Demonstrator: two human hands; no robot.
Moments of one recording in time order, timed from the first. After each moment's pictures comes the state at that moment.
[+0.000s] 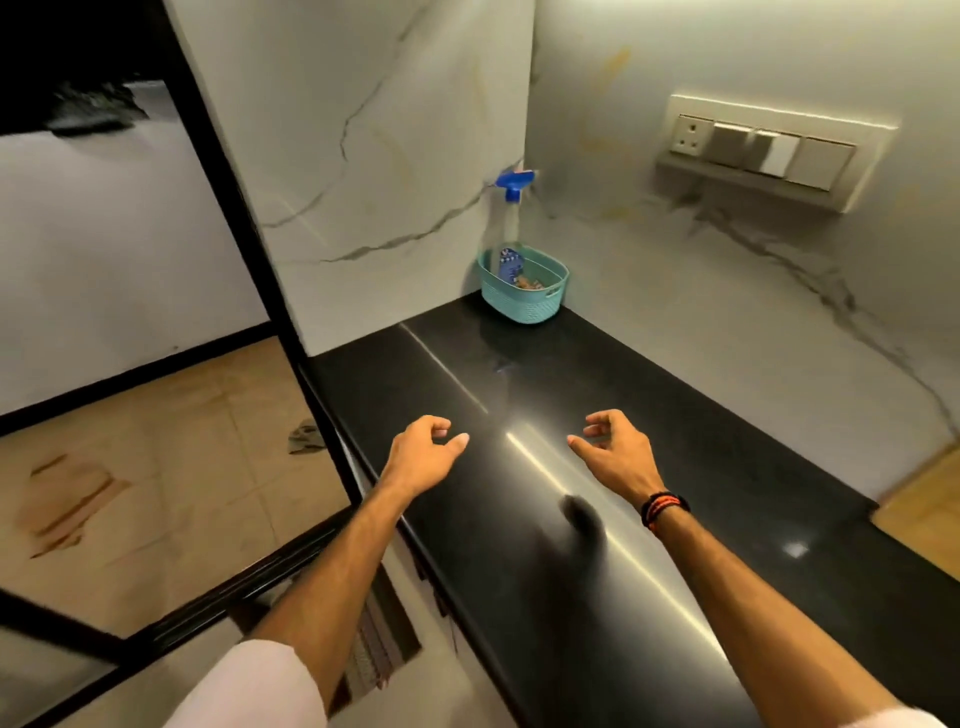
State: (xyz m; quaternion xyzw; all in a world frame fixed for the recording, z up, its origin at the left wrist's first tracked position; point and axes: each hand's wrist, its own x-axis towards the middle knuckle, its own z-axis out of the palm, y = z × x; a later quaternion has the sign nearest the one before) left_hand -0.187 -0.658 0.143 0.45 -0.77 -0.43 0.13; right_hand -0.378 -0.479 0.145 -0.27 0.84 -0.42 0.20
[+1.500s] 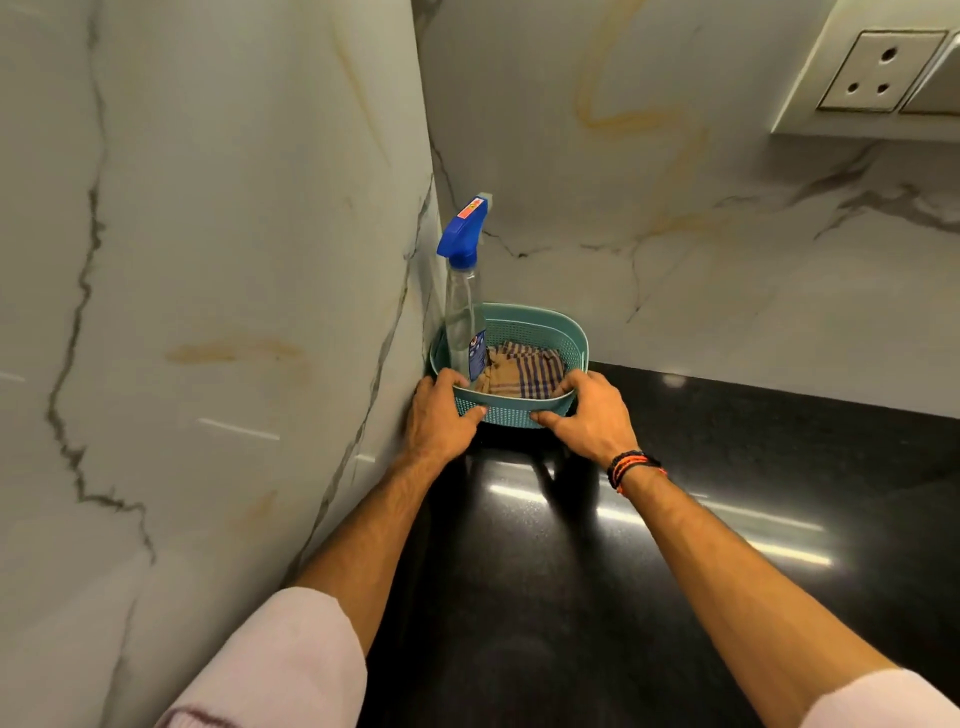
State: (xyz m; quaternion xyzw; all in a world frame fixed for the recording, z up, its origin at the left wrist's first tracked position) left_hand -0.528 -1.032 0.107 0.15 -0.93 -0.34 0.00; right_hand -0.557 -0.831 0.110 -0.05 0.95 -0.32 0.05
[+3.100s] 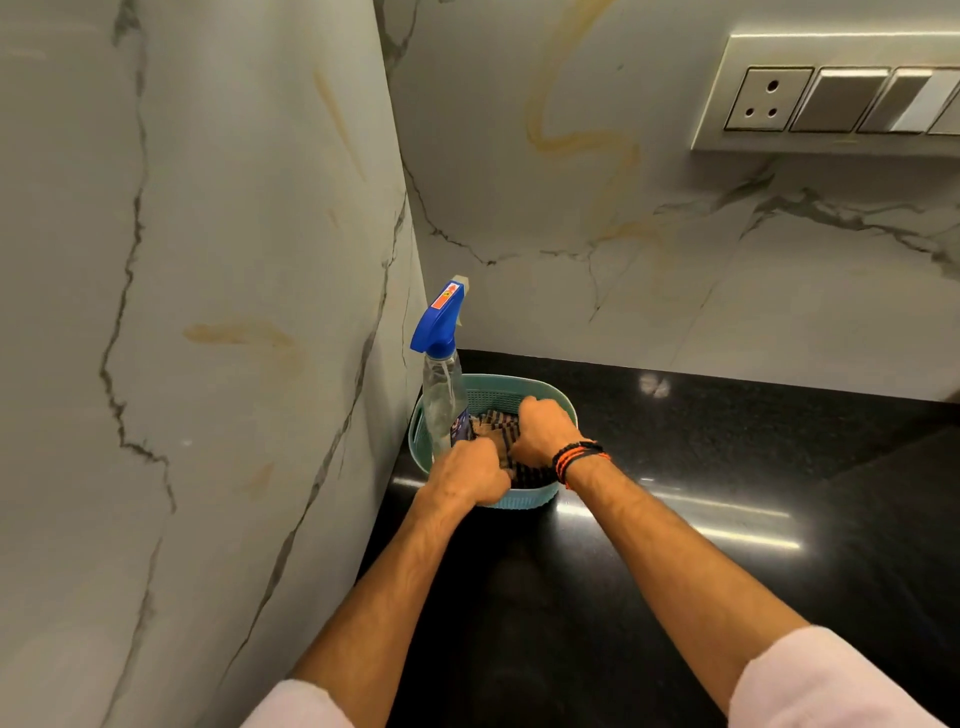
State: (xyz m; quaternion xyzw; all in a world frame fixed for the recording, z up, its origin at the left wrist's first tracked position) left_hand -0.464 -0.967 0.152 0.05 -0.95 -0.18 -0.24; right_hand -0.520 -0.859 0.145 -0.08 0.97 -0.14 0.19
